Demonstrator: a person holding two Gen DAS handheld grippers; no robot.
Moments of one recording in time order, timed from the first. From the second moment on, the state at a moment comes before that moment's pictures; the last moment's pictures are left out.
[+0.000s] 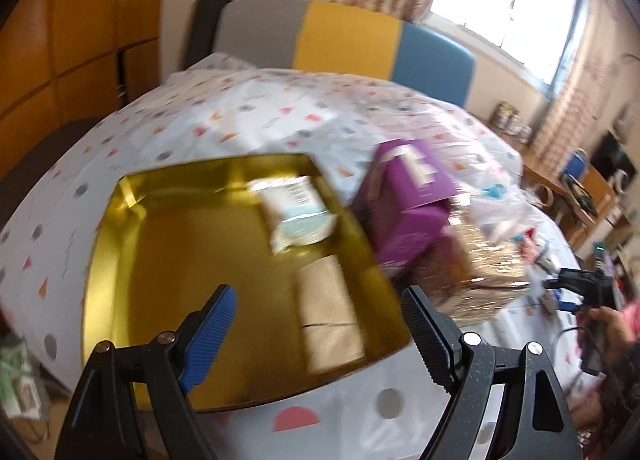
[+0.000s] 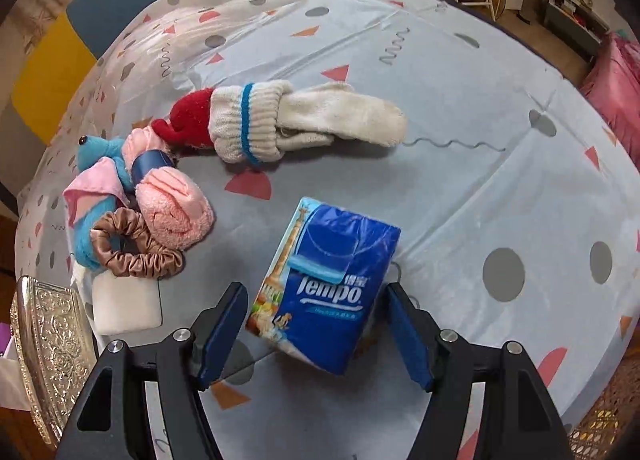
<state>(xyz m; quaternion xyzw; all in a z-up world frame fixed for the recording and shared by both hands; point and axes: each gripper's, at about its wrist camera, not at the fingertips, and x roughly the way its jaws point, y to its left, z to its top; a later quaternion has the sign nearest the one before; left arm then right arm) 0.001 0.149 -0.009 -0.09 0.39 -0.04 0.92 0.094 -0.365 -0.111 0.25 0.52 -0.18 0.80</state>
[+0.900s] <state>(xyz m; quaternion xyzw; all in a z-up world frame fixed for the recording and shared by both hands) 0.227 -0.152 0.014 -0.04 0.51 -0.20 0.83 0.109 -0.360 -0.117 0.22 0.56 -0.17 0.78</state>
